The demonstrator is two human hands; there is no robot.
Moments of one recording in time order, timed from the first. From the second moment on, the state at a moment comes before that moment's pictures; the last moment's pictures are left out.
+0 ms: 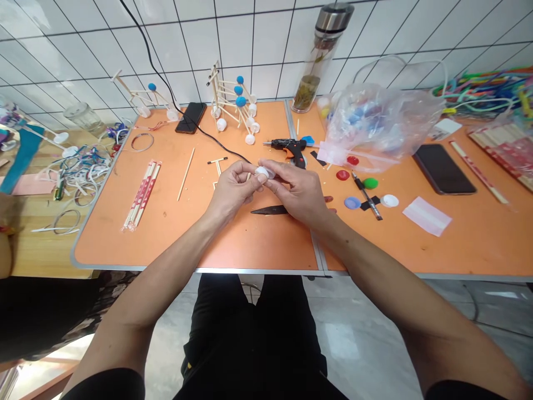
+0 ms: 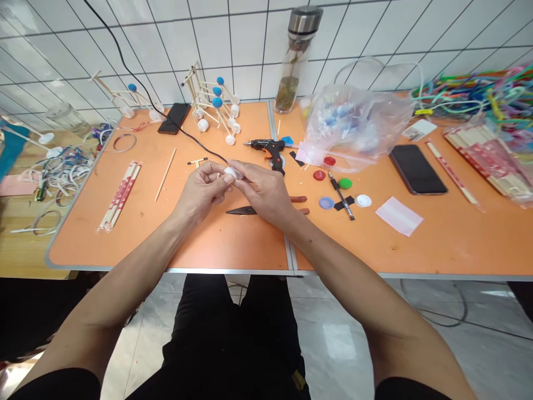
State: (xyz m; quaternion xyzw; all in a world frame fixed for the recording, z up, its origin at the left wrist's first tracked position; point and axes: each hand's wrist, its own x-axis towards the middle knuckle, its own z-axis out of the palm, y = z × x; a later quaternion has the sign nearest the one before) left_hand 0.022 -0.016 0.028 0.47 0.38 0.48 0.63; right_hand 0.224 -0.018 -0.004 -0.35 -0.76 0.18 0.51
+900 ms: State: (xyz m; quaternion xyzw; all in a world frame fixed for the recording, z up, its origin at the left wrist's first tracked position) left_hand 0.017 -0.013 0.033 0.58 0.35 0.49 0.54; right_hand 0.227 -0.017 0.003 -0.35 -0.70 0.33 0.53
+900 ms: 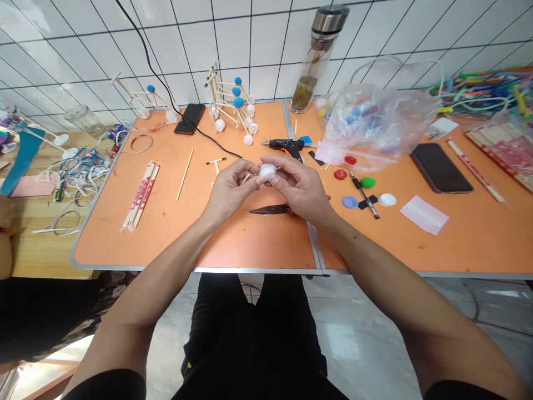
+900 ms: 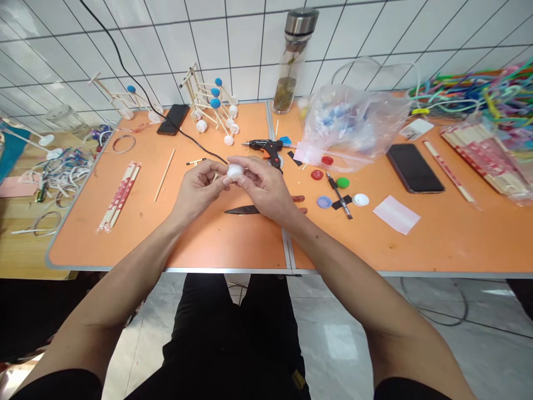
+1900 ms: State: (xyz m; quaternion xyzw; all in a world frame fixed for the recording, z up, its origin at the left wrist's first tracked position) left_hand -0.013 0.017 -0.013 0.83 0.46 0.29 0.14; right_hand 0.234 0.002 -0.019 -0.37 -0.64 0.41 0.53
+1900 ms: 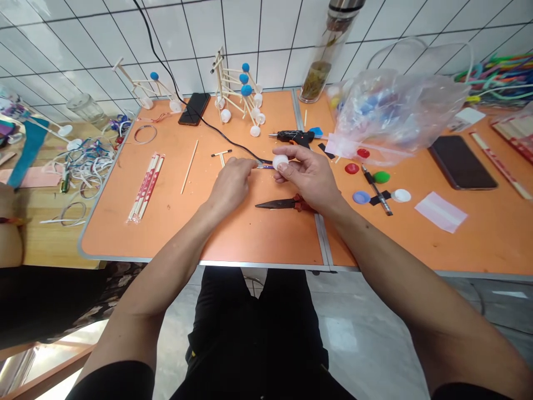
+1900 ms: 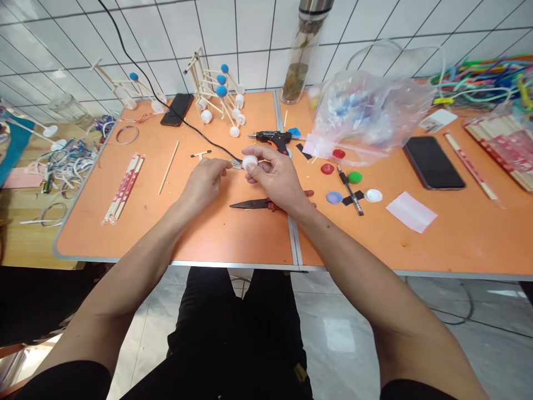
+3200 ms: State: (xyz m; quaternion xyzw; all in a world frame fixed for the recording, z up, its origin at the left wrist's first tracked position) left_hand 0.005 0.004 0.016 0.56 0.30 0.49 0.60; right_hand 0.221 -0.020 -0.006 -0.35 -0.76 0.14 0.53
